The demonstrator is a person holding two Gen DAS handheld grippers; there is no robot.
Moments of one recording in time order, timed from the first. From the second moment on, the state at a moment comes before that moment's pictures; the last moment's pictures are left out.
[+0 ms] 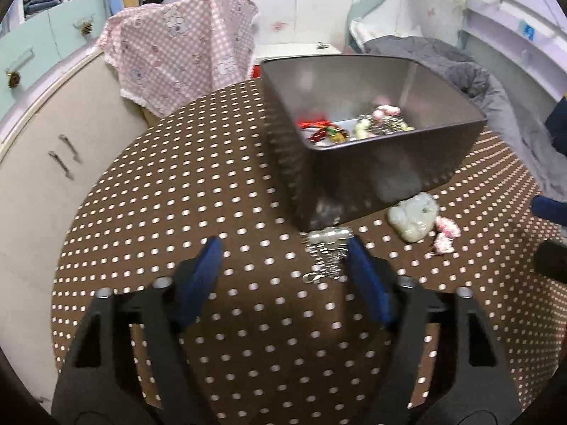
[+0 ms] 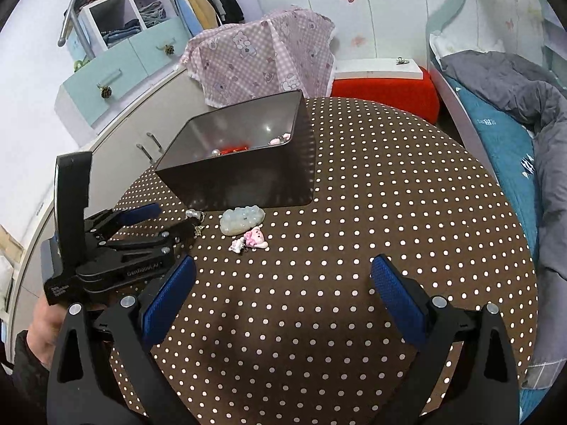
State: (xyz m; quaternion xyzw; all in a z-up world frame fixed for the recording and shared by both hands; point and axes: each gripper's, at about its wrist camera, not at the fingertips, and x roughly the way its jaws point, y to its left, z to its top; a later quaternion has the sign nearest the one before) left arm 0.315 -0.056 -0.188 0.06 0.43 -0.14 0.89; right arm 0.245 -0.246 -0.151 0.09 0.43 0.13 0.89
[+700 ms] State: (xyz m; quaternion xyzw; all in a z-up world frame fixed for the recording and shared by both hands) left arm 0.289 -0.036 -0.187 0.00 0.42 -0.19 0.89; right arm 0.284 -0.185 -0.182 -0.06 0.43 0.14 0.89
